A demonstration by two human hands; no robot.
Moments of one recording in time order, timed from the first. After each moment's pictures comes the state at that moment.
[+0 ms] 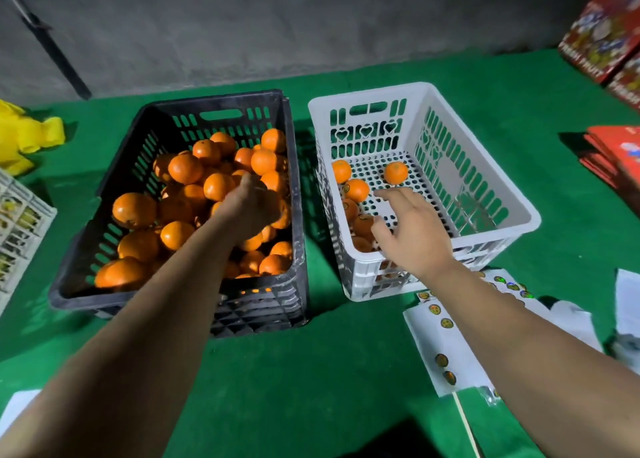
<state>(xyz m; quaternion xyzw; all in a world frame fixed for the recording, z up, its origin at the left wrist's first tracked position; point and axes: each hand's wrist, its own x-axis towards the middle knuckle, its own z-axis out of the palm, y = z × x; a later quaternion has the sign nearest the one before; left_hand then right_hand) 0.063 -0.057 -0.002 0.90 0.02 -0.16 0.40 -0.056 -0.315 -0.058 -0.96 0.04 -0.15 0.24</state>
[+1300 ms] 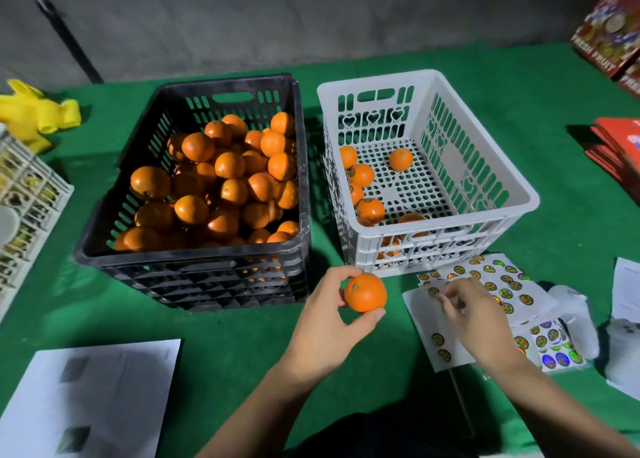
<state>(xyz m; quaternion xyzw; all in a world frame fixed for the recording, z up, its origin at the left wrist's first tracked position) -0.152 -0.083 -0.105 0.82 -0.16 -0.15 0.53 -0.217 -0.356 -0.155 -0.93 0.18 -0.10 0.31</state>
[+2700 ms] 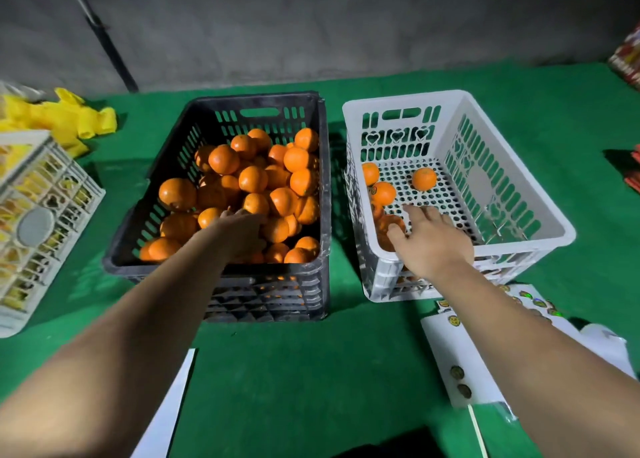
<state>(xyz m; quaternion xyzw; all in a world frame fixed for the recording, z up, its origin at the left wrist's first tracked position) 0.074 0.017 -0.047 0.96 -0.14 -0.24 -0.10 -0.047 -0.302 -0.062 -0.97 0.18 0.05 0.13</state>
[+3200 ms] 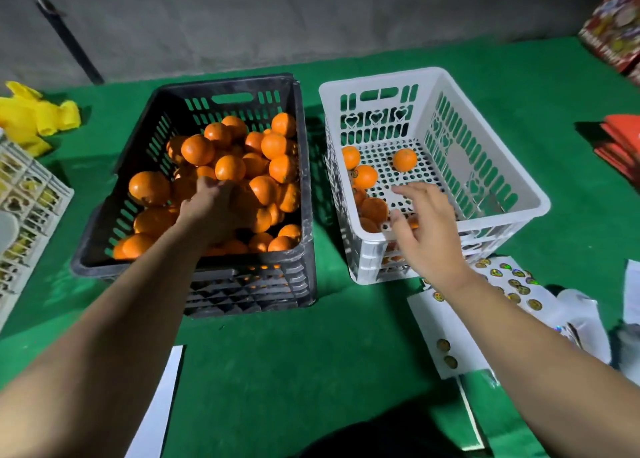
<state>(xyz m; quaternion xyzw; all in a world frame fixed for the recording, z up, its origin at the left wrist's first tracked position) 0.068 0.020 -0.035 0.98 -0.06 -0.12 0.17 -0.091 -0.310 -0.080 -0.92 0.04 -0.26 0.30</state>
